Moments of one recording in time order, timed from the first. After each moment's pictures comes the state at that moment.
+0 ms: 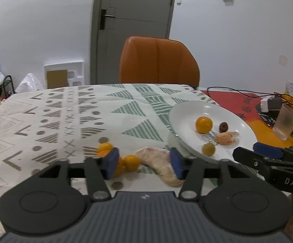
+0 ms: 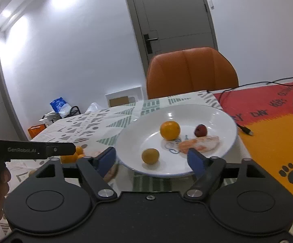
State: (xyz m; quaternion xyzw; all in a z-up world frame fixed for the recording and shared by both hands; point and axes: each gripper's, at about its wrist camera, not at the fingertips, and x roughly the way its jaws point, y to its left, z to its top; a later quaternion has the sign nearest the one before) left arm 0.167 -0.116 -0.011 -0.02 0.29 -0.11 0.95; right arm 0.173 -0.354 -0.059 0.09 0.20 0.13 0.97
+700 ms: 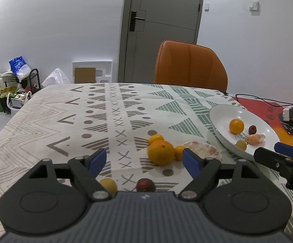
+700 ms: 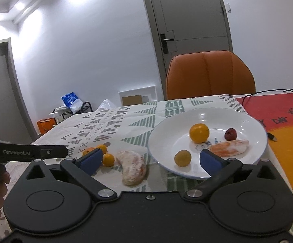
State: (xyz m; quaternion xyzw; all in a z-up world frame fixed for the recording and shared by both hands) left arm 0.144 -0.061 -0.013 -0.04 0.29 -0.04 0.96; right arm 0.168 -0.312 -0.050 0.07 0.20 0.16 0.97
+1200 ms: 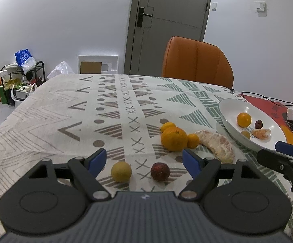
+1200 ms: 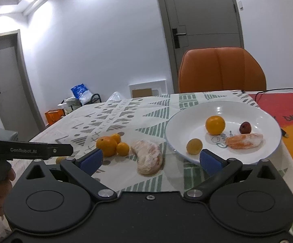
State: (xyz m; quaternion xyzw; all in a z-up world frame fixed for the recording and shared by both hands) left arm 0.134 -0.044 -0.028 -0.05 0.30 -0.03 0.95; right arm 0.161 -0.294 -0.056 0.05 0.21 0.19 0.96
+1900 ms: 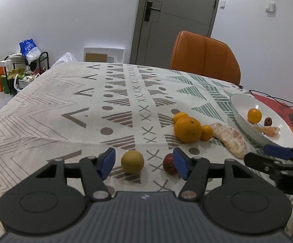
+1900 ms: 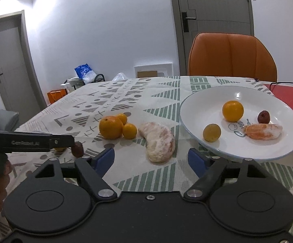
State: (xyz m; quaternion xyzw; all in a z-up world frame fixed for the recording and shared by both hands) left arm 0.139 -0.031 -0.047 -0.07 0.31 -0.02 0.95; right arm 0.182 -0.267 -0.072 0.02 0.26 0.20 0.95
